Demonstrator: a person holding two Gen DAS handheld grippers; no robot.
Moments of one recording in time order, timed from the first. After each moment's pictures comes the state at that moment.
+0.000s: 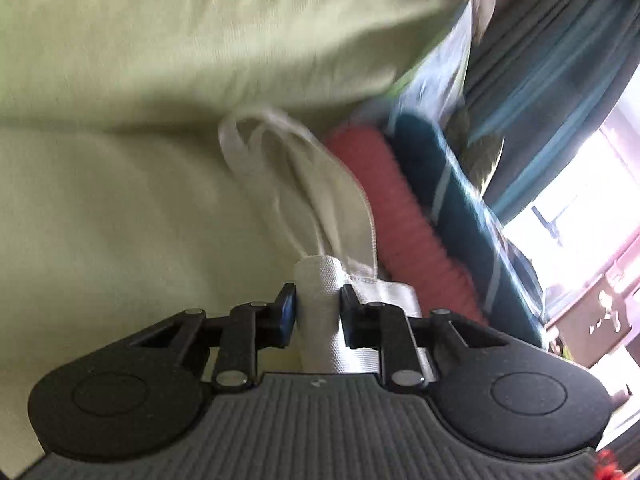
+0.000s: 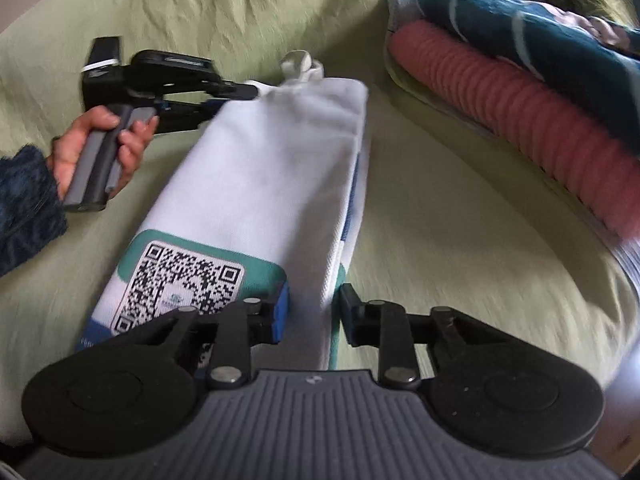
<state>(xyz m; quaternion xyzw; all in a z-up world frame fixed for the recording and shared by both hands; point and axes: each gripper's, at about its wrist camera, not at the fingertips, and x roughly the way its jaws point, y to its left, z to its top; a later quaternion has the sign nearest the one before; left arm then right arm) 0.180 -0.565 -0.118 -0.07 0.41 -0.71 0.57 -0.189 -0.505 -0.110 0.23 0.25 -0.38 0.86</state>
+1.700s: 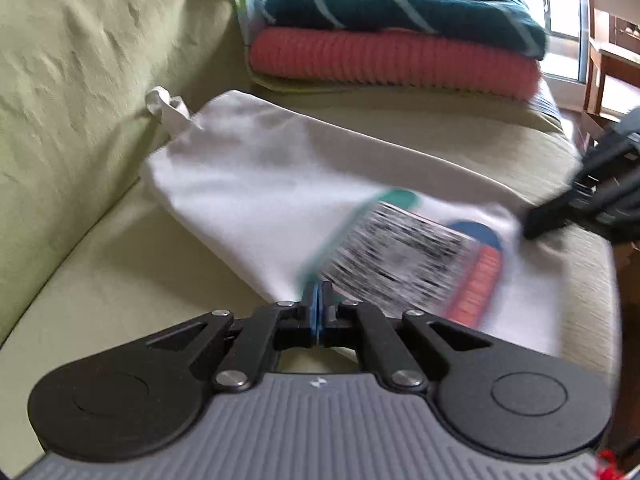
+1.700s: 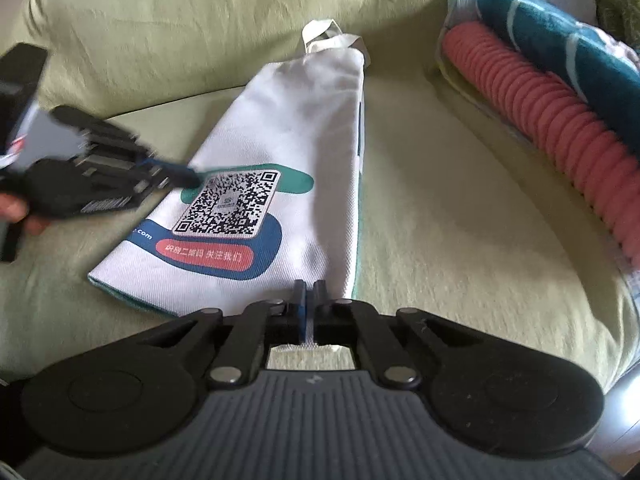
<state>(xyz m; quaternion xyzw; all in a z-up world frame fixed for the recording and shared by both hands) 0.018 -0.443 -0.129 0.34 0.14 -0.68 0.63 -0.199 -0.457 -0.116 0.19 0.31 -0.32 0.87</state>
